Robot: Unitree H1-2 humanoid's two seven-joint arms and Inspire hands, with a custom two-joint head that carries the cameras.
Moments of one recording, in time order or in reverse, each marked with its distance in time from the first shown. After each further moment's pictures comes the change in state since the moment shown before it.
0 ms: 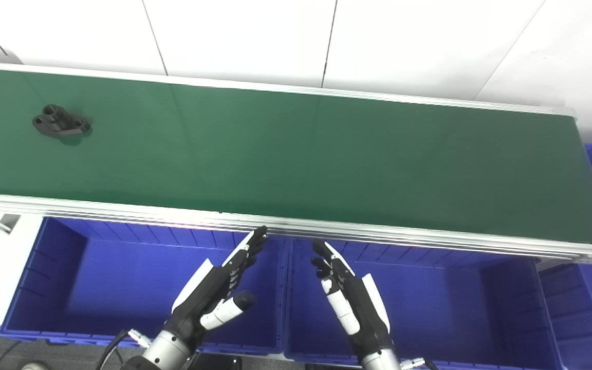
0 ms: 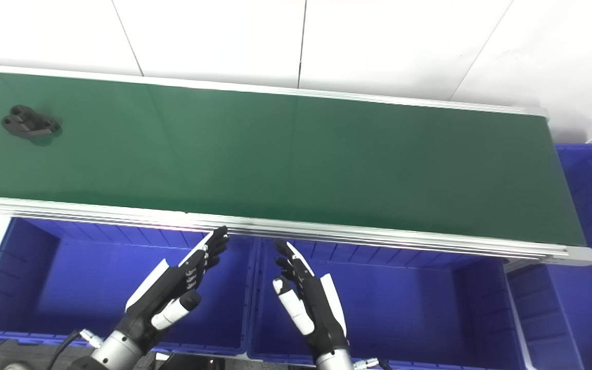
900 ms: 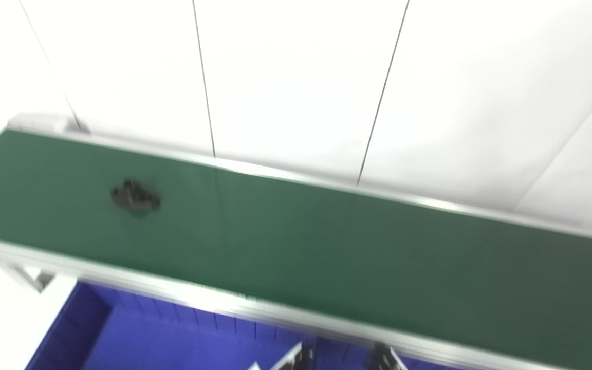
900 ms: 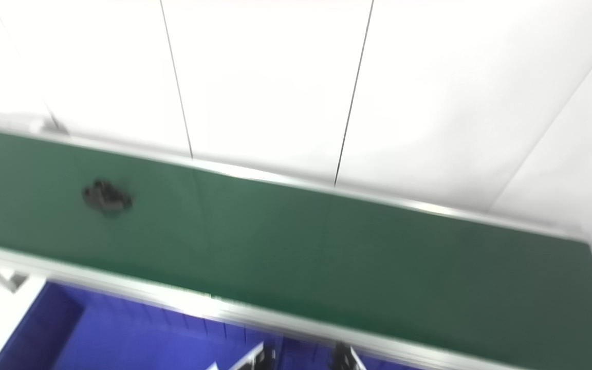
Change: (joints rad) left arm -0.063 -0.082 -0.063 0.295 0.111 -0.185 0.056; right arm 0.003 -0.015 -0.155 0.045 0.280 -0.109 0.076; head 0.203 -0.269
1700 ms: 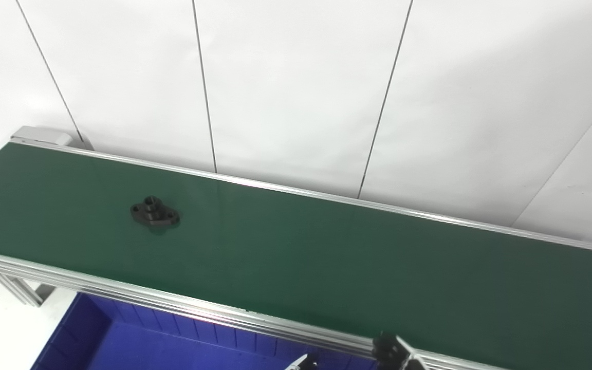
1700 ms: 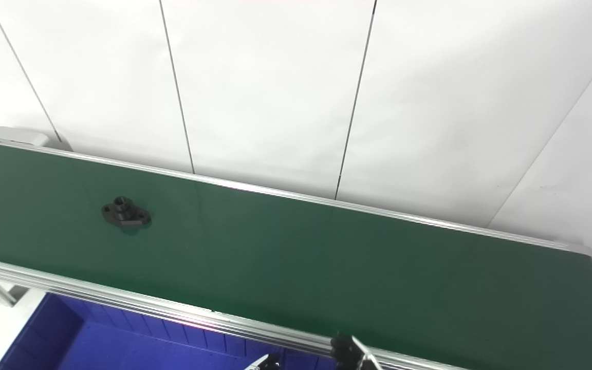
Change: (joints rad) left arm -0.013 0.001 -0.022 -0.063 0.048 0.072 0.000; right arm 0.002 0.005 -0.019 -0.209 -0.280 -0.106 -0.030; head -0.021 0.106
